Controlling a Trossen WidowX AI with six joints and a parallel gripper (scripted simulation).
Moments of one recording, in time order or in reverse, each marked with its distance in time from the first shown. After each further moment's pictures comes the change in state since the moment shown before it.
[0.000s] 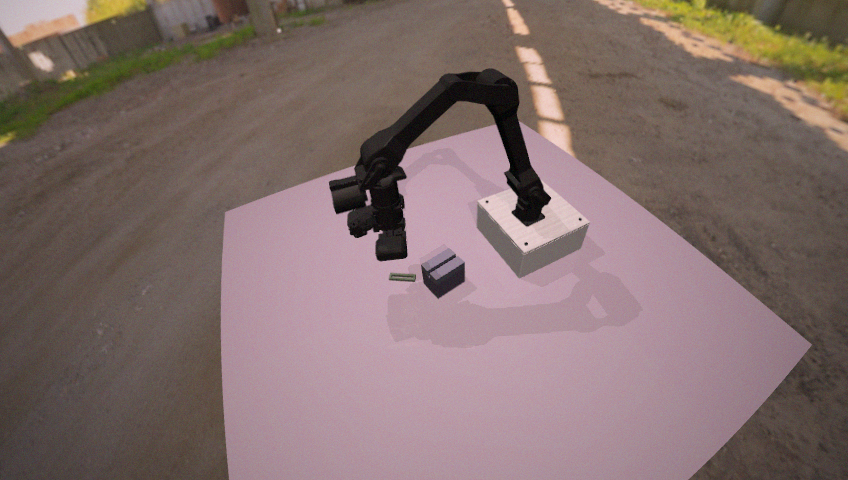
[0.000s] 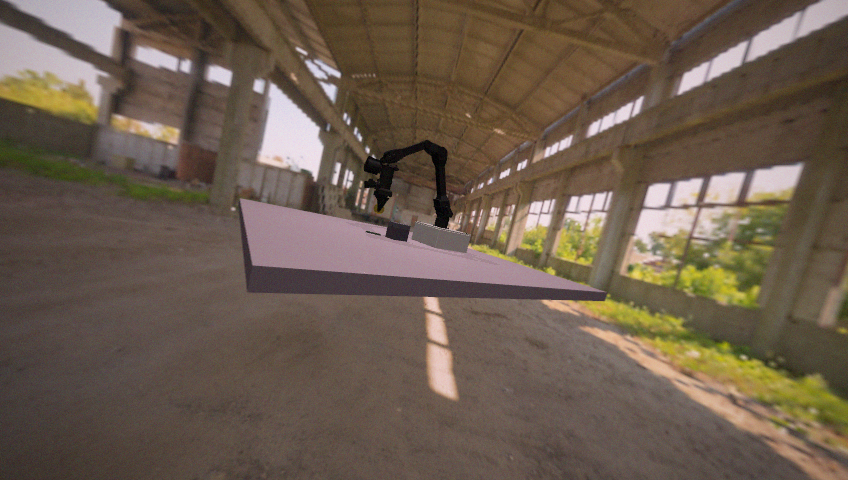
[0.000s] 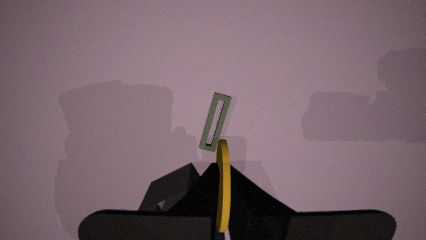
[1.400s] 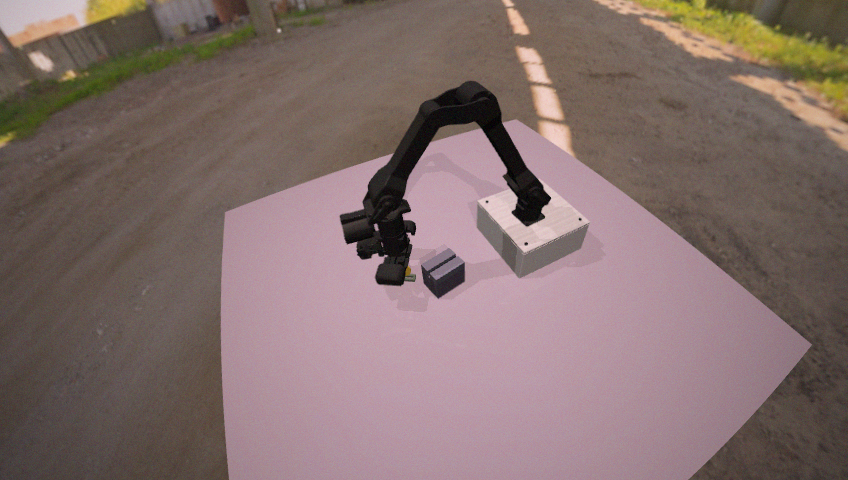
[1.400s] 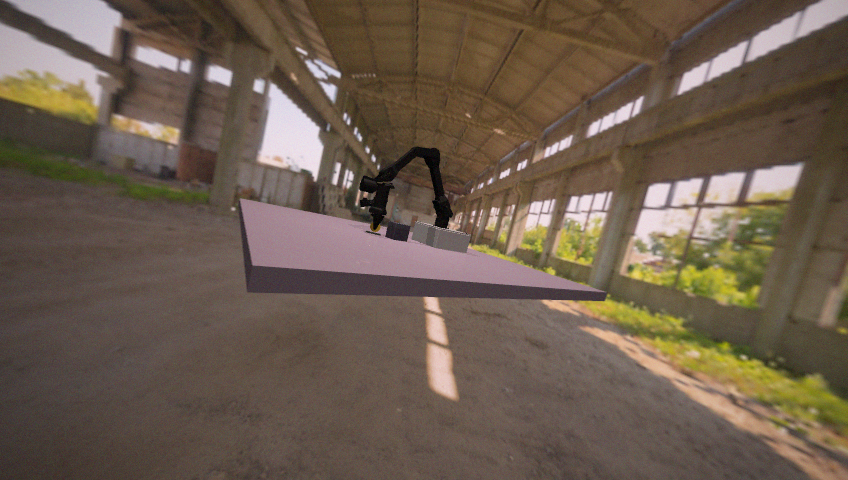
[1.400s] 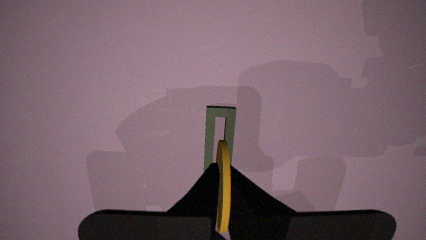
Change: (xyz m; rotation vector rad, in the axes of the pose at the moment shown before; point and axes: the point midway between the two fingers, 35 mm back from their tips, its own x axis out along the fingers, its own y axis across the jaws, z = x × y) arm 0.084 -0.001 -0.002 0.225 0.011 -0.004
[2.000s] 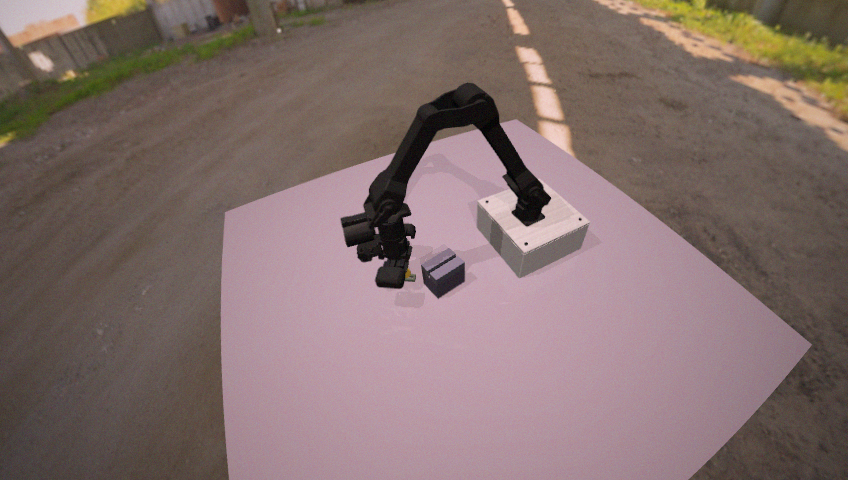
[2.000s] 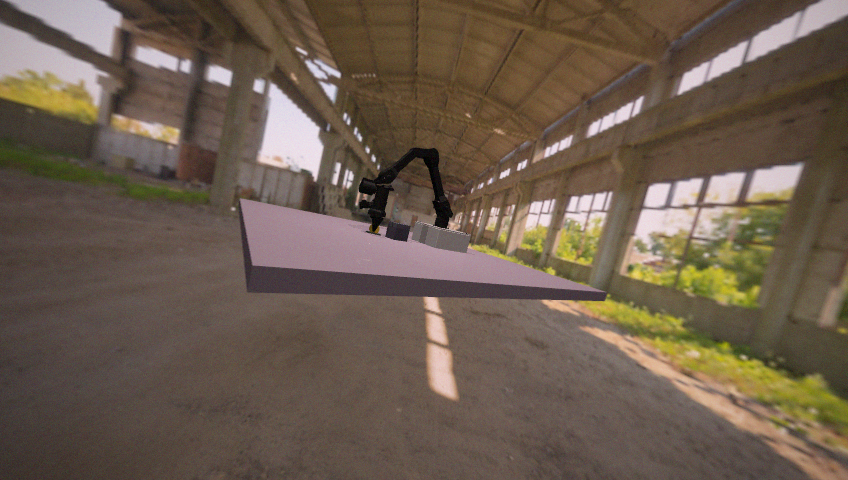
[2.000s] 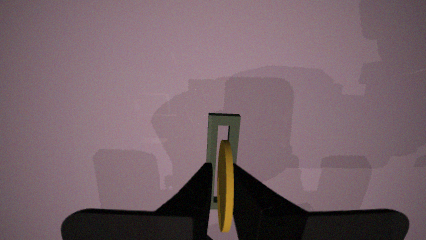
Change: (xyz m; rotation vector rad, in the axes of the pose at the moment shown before) arm 0.010 0.001 0.002 0.000 -0.010 0.005
